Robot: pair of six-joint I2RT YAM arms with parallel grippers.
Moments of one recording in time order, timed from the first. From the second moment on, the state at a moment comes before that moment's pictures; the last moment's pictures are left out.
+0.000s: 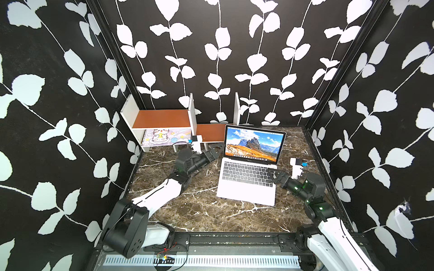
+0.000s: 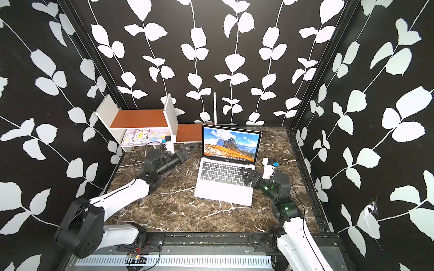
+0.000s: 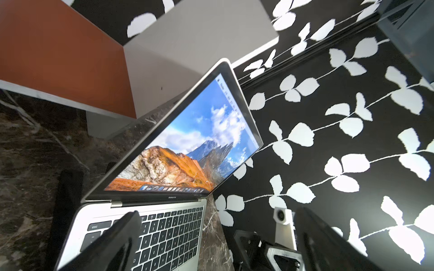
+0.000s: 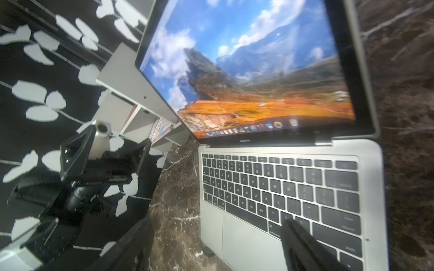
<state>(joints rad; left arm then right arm) -0.50 1.32 0.70 0.58 0.45 -1.03 0.28 0.64 0.45 -0.07 -0.40 0.74</state>
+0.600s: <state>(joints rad) -0.56 1.31 0.84 0.27 0.38 -0.77 0.70 0.93 0.68 -0.13 -0.10 0.52</state>
